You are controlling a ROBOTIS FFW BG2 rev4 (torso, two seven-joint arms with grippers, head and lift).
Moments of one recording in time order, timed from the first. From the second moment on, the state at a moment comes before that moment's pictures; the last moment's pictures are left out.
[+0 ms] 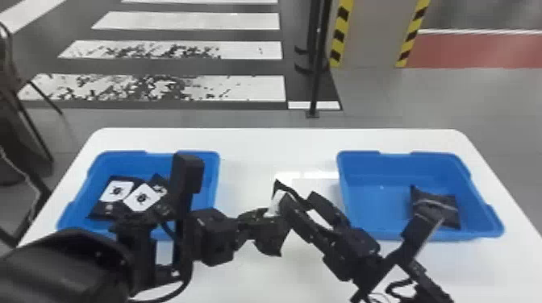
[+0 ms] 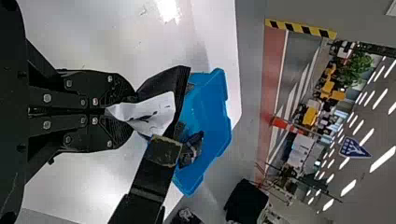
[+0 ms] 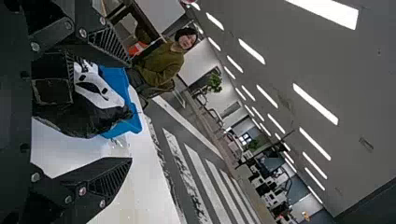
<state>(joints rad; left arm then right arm) 0.15 0.25 -0.16 -2.17 0.31 0.98 -0.59 0.38 -0.08 0.17 -1.94 -0.59 0.24 0.42</state>
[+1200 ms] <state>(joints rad) 0.18 0.25 -0.13 -2.16 0.37 0.97 -0.58 0.26 -0.09 0.01 -1.87 -0.57 0.25 0.42</state>
